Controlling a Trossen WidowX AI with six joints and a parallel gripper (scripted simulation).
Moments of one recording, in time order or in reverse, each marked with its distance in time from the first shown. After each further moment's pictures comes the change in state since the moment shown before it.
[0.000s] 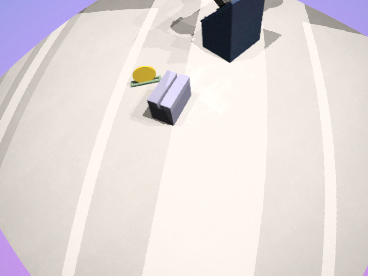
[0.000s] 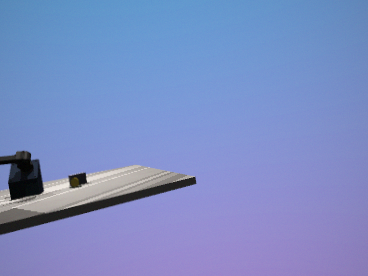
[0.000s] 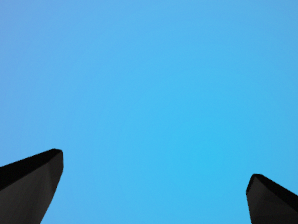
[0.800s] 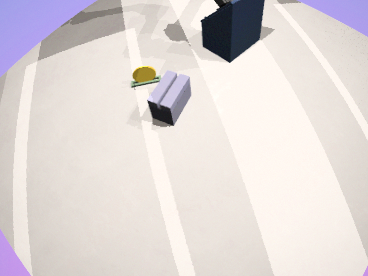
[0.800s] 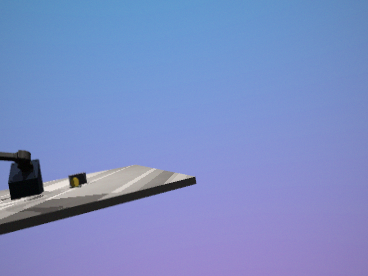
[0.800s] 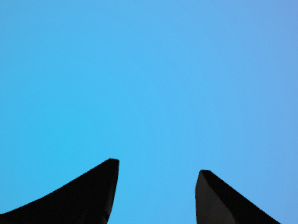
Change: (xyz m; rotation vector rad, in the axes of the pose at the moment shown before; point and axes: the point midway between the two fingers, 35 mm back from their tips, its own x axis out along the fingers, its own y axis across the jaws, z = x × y) arm -0.064 -0.306 -0.055 0.180 -0.021 -0.758
